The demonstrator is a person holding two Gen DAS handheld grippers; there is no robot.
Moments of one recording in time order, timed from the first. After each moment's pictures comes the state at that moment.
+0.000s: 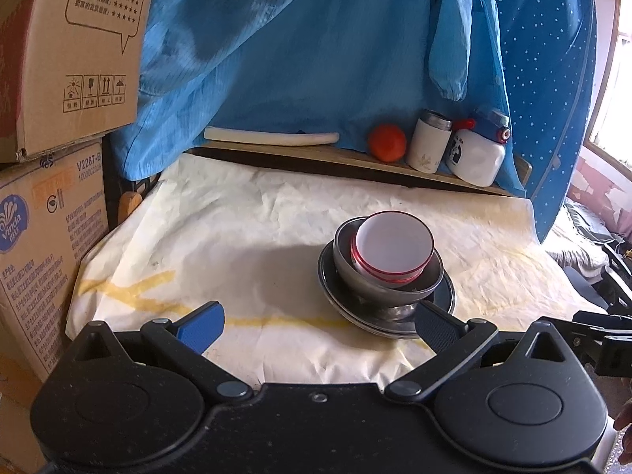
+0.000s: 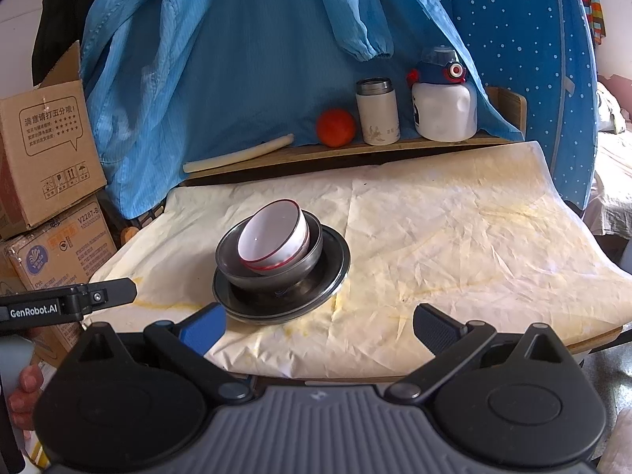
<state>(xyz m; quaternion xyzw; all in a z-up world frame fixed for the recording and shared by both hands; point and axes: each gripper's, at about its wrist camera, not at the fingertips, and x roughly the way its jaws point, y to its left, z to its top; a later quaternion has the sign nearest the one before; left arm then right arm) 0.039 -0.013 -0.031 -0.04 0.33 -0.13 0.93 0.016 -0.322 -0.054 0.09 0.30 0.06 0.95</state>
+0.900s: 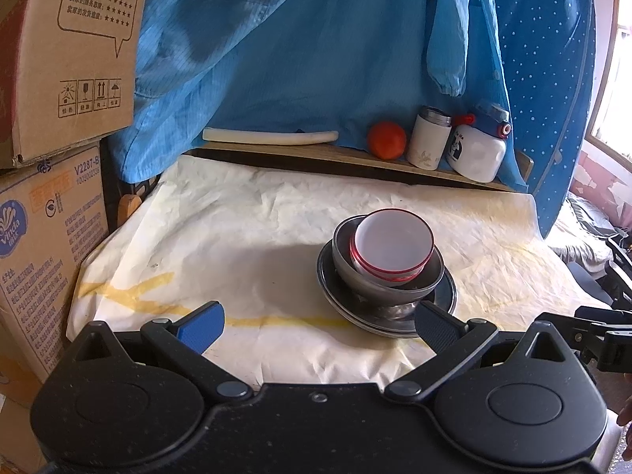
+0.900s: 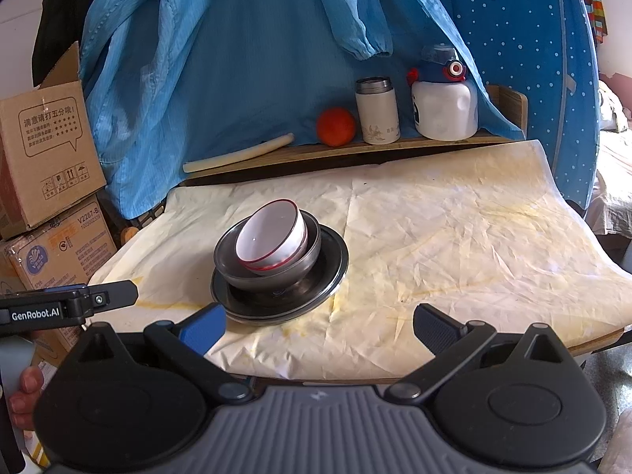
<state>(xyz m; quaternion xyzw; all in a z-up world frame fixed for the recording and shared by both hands) 0.040 -0.016 -0.031 -0.04 0.33 -0.13 0.93 0.019 -0.322 -0.054 0.08 0.30 0.06 0.95</state>
